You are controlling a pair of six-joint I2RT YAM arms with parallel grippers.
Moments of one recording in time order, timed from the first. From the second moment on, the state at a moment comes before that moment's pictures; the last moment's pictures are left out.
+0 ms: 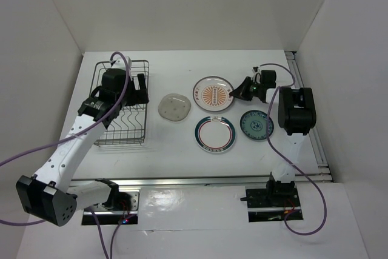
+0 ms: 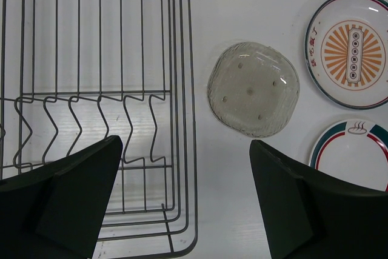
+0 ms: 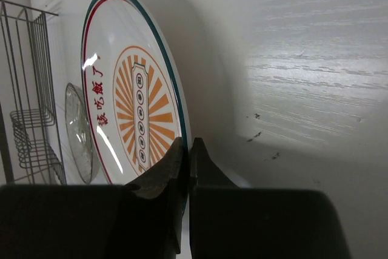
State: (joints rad) left arm -0.30 1.17 1.15 -0.58 -0.21 -0.32; right arm -0.05 2.13 1.21 0.21 -0.70 0.53
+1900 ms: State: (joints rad) left arm -0.22 1.30 1.10 -0.38 0.29 -0.32; right arm 0.37 1.71 1.13 0.43 -0.75 0.67
